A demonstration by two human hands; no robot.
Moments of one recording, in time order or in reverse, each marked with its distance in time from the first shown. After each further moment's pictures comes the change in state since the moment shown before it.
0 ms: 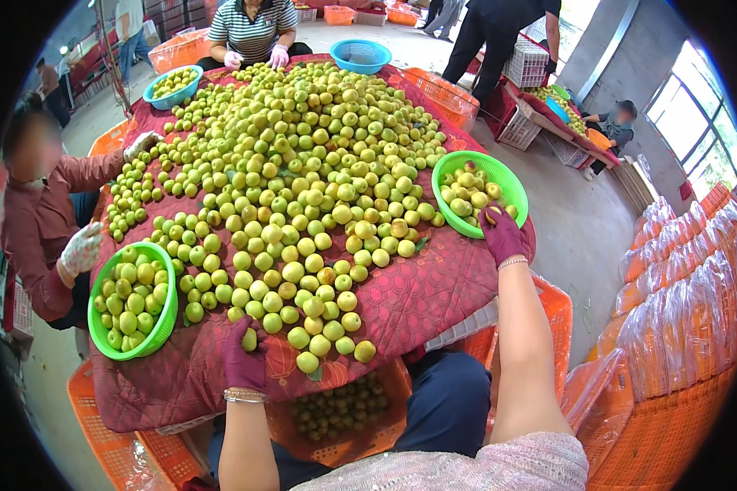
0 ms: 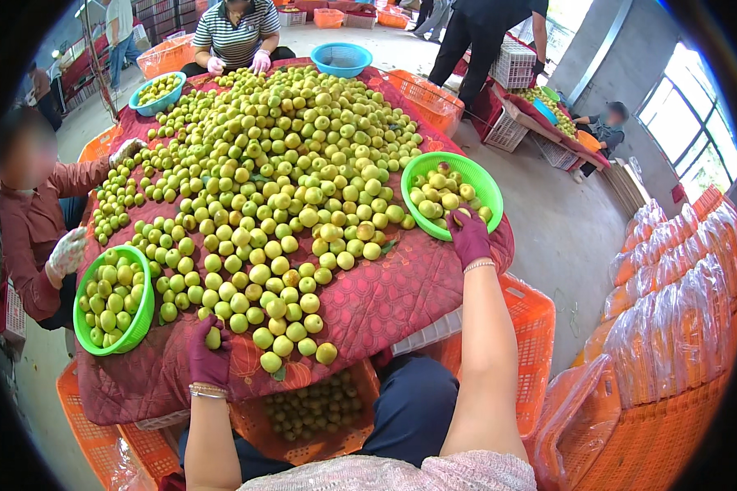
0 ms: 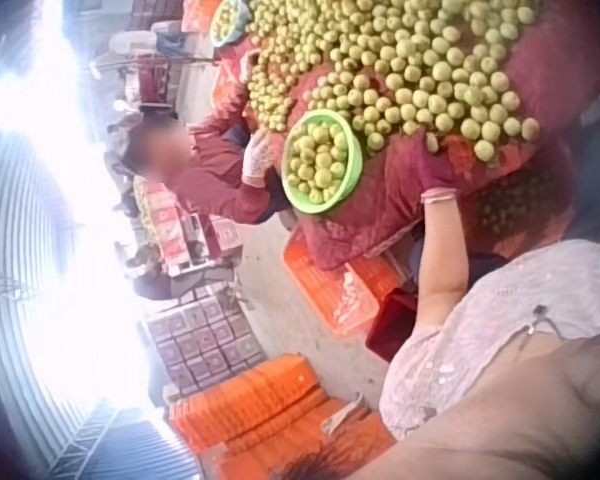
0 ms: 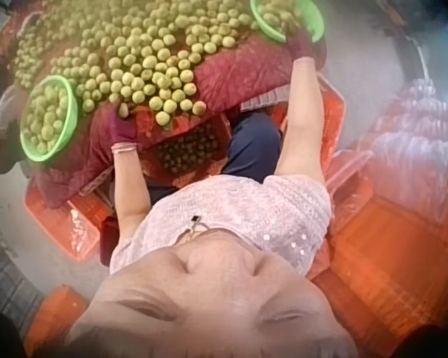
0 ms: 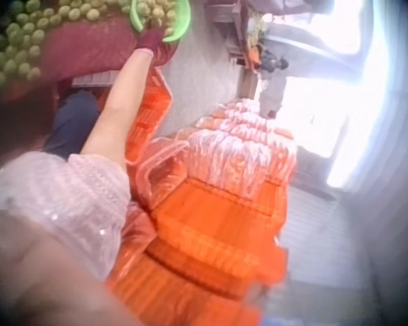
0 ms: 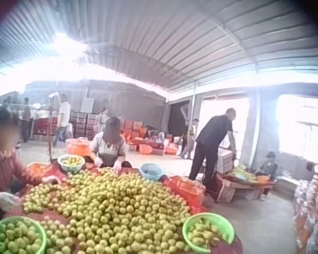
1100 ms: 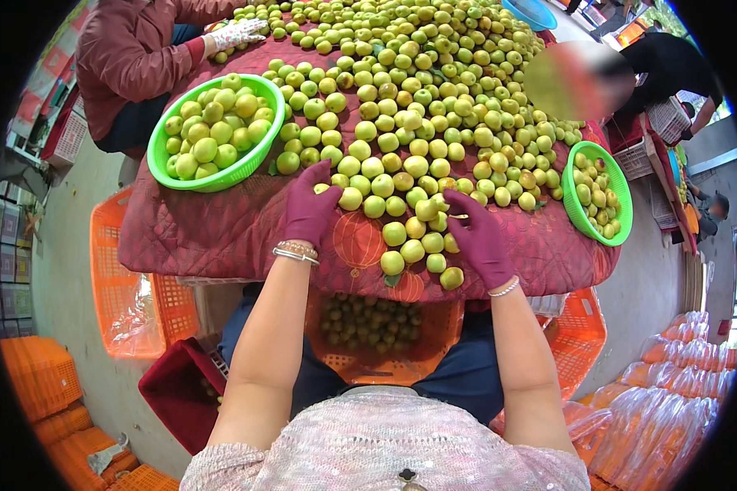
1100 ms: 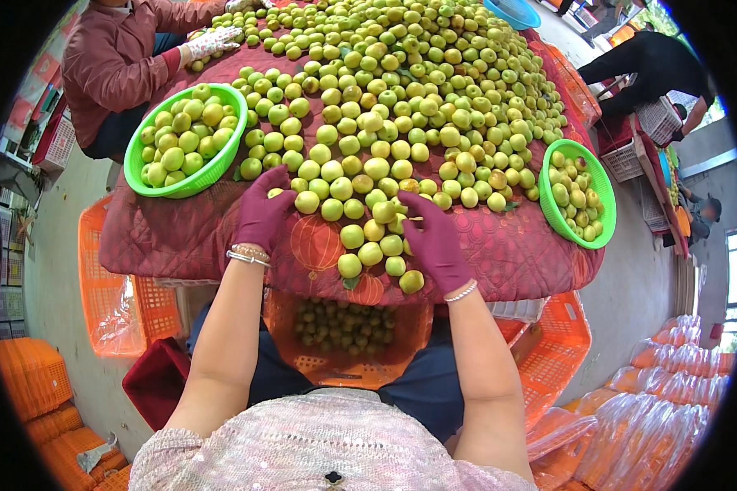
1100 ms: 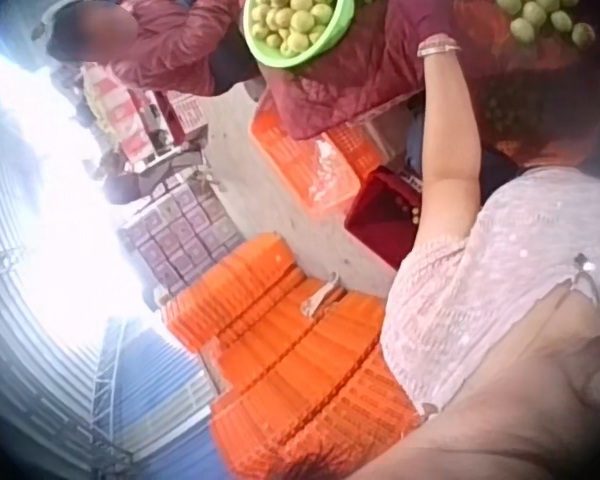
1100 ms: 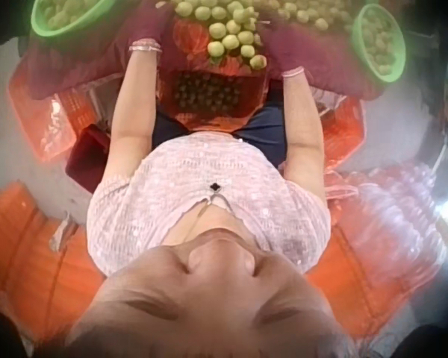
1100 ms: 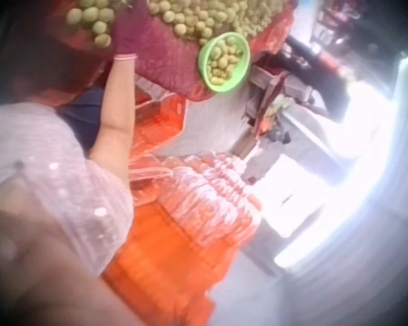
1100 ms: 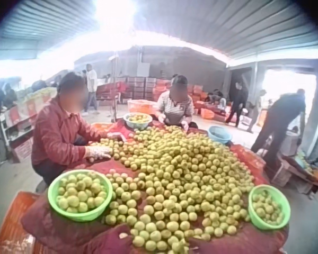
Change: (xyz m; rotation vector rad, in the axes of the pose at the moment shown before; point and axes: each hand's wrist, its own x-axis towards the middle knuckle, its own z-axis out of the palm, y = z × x) left_hand 0.033 0.027 -0.044 0.727 0.098 0.540; right_hand -0.091 -0.348 0.074 0.585 -0.864 0.135
